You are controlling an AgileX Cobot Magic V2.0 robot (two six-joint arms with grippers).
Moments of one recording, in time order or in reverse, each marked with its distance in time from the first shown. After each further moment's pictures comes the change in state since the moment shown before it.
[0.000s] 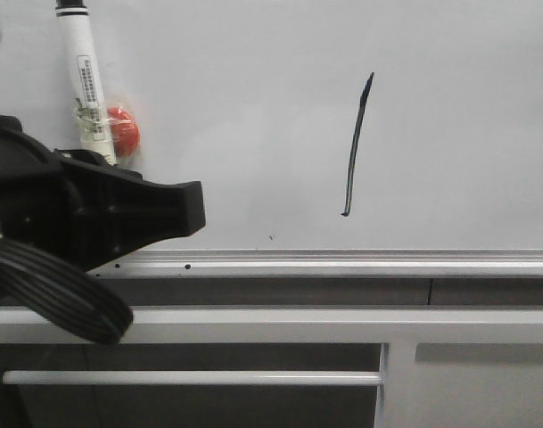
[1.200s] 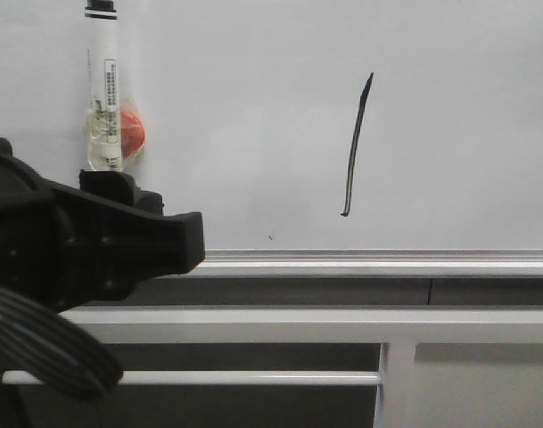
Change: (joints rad) left arm -0.097 -0.005 0.000 -0.134 -0.013 0.063; right arm 0.000 0.000 0.002 0.000 0.000 0.000
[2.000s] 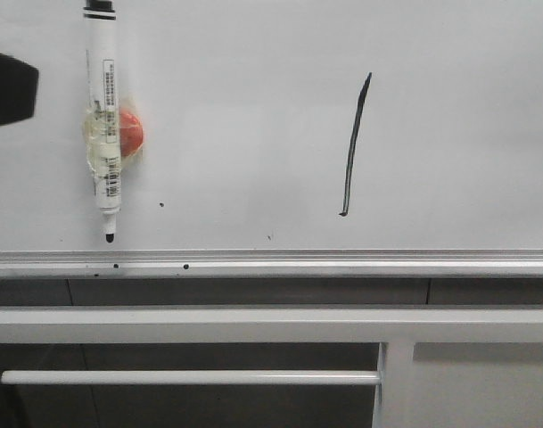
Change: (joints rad) left arm -0.309 -0.548 0.002 -0.257 -0.027 0.845; right arm 0.000 -0.002 0.109 0.037 -0.249 0.145
